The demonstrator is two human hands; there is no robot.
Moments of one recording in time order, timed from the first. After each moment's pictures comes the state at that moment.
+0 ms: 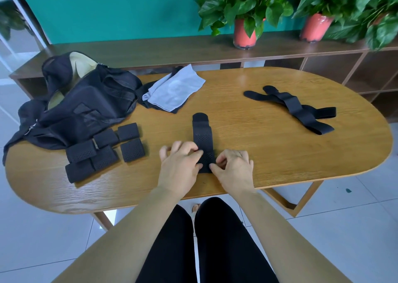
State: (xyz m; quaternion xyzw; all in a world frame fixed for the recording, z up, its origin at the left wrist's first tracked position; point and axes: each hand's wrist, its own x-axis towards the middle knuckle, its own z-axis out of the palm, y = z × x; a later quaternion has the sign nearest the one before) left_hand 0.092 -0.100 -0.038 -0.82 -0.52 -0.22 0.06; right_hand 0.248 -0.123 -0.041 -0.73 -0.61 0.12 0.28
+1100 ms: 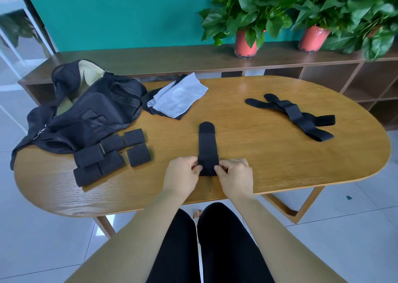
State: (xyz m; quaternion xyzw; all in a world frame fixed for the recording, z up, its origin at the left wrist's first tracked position) left_hand 0.089 -0.098 -0.033 -0.73 -0.59 -0.28 -0.22; right_hand 0.236 -0.125 -0.043 -0.72 -0.59 0.10 0.34
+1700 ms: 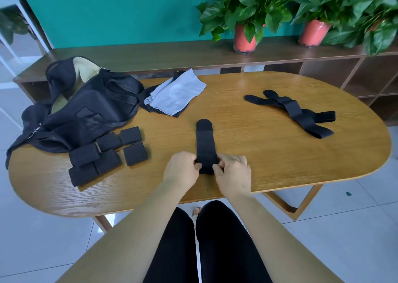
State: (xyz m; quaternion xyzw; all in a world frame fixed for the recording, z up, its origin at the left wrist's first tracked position) left_hand 0.100 -0.088 -0.023 -0.74 -0.62 -0.15 -0.20; right_hand 0.235 -0.124 -0.040 -0.74 -0.60 0.11 0.29
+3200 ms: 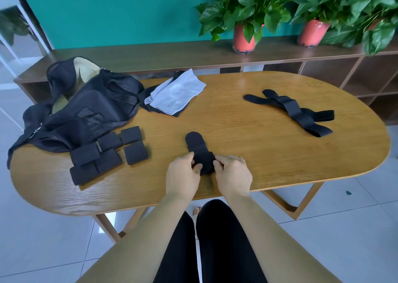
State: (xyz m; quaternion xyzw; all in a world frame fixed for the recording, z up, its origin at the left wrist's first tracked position) left_hand 0.106 -0.113 -0.029 -0.67 -0.64 -0.31 -0.22; right_hand 0.229 -0.132 -0.030 -0.76 -0.57 0.10 0.29
